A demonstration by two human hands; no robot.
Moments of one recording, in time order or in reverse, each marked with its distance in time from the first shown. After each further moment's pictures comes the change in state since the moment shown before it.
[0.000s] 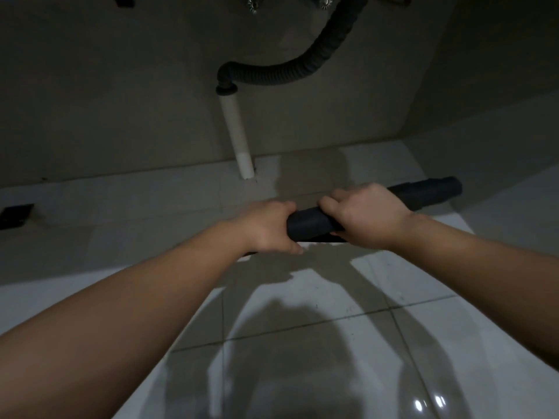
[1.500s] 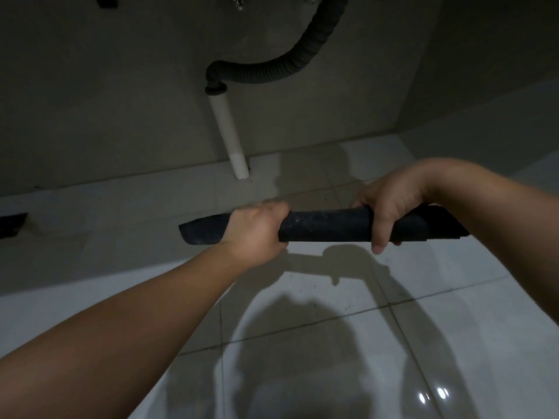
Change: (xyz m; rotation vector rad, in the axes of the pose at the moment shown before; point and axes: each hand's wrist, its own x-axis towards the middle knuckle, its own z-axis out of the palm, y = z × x) left_hand -0.007 -0.006 0.027 0.124 0.372 0.111; right_hand 0.007 0.050 -0.049 0.899 -1.217 0.416
